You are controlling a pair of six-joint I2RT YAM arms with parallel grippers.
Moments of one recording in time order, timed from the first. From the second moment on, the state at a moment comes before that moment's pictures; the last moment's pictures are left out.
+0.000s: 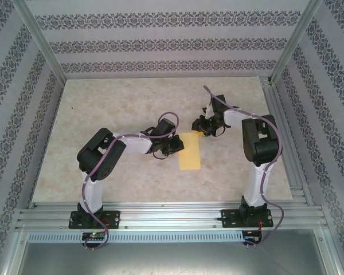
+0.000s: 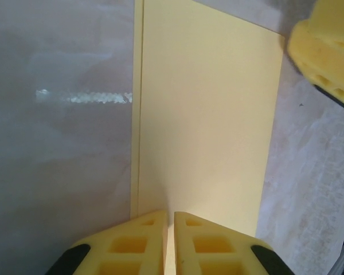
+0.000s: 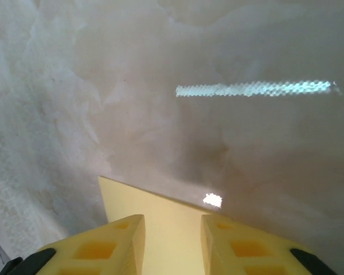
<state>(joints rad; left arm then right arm) -0.70 2.00 1.13 -0.02 0.34 -1.00 0.20 2.00 1.29 -0.48 -0.58 0.44</state>
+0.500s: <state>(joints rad) -0.71 1.73 1.08 -0.11 0.27 -0.96 0.29 1.73 0.98 -0.45 -0.44 0.48</state>
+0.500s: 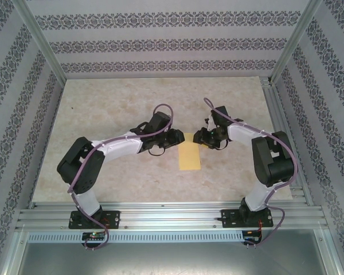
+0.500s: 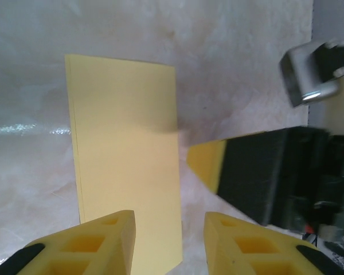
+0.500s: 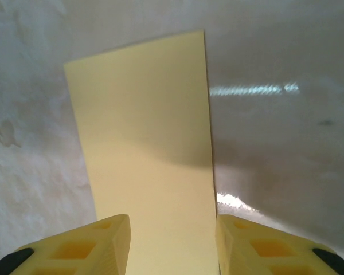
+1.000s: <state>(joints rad) -0.63 1.59 0.95 -0.17 0.17 -0.93 0.42 1.68 0.90 -0.40 -0.31 0.56</state>
